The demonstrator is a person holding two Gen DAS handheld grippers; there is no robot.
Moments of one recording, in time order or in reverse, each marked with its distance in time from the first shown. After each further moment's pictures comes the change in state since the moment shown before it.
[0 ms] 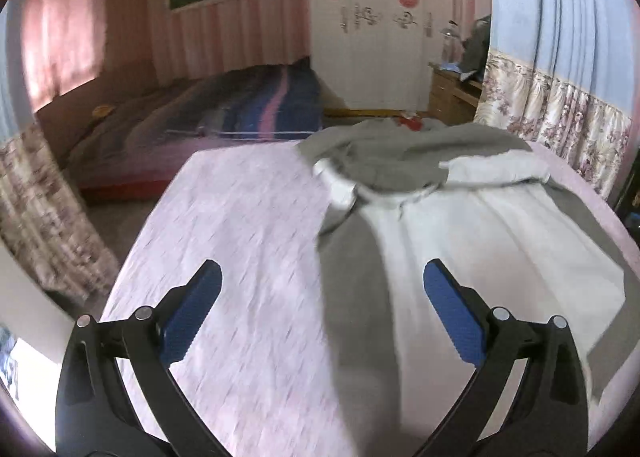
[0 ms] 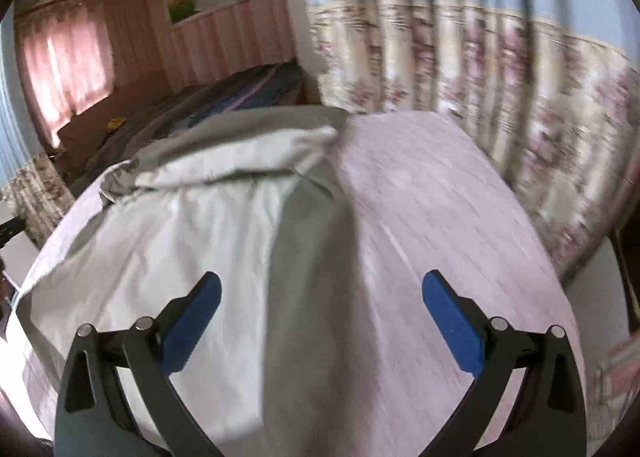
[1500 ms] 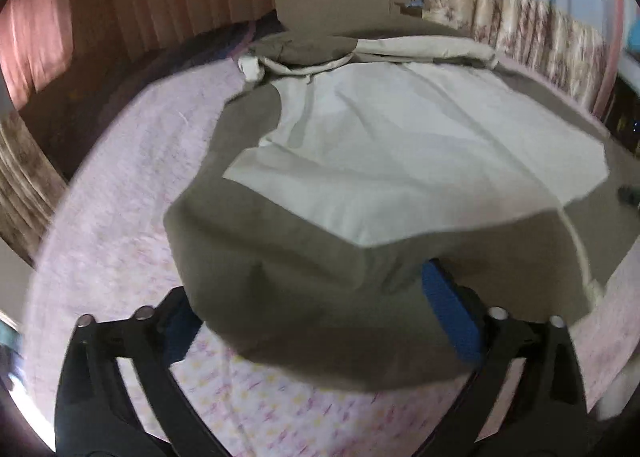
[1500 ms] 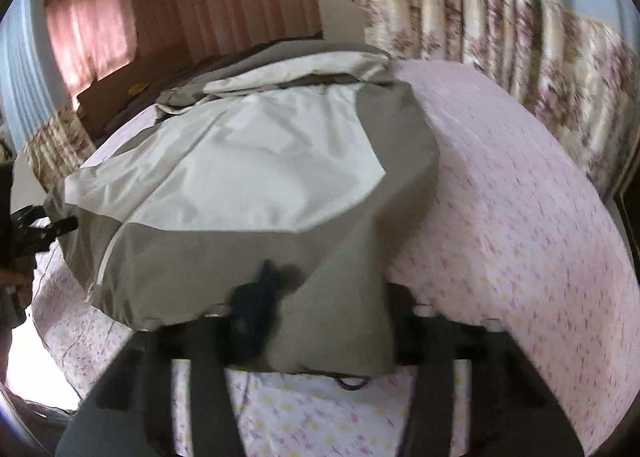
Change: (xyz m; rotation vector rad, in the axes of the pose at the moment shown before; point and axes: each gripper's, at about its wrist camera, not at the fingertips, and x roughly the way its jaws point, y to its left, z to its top) left arm 0.001 -0.087 -0.112 0.060 0.186 -0.090; right arm -0.044 0.081 -0.113 -0.100 0.061 0.091
